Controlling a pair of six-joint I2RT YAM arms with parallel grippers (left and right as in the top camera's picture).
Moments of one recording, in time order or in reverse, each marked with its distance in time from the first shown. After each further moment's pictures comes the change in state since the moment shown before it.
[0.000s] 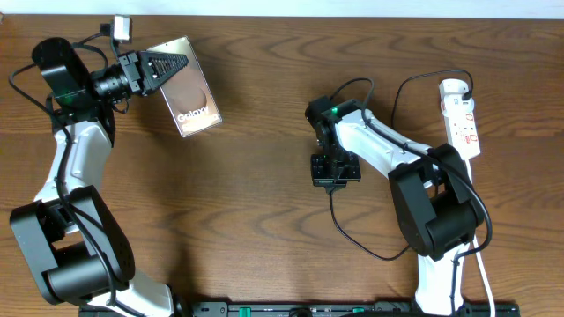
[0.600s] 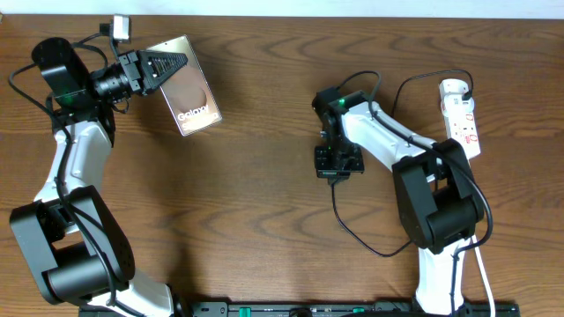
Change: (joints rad) left arm 0.000 0.000 0.000 0.000 -0.018 0.000; right arm -0.042 0.025 0.055 -0.008 -0.009 -0.042
